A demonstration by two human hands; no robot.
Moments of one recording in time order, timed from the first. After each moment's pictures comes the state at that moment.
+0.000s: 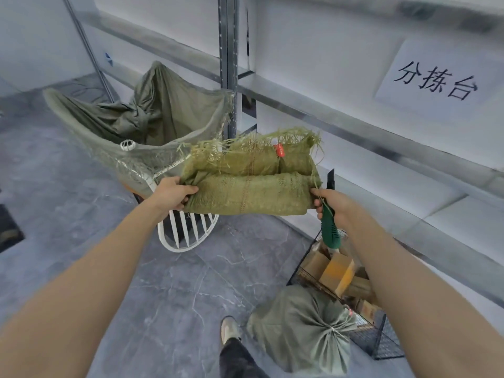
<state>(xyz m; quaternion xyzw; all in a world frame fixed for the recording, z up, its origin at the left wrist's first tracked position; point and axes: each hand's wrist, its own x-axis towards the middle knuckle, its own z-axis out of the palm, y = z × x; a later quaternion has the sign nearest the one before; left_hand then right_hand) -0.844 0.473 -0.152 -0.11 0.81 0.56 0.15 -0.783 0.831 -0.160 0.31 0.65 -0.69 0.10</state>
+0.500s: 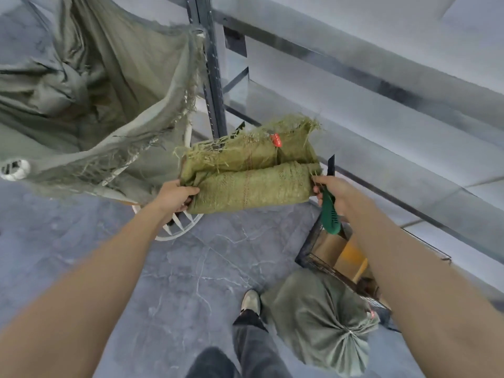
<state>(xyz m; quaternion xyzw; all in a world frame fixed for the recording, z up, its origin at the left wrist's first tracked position) -1.020 0.533 -0.288 -0.20 0.78 0.54 0.25 -0.957 0.872 -0.280 0.41 0.60 -0.66 0.15</state>
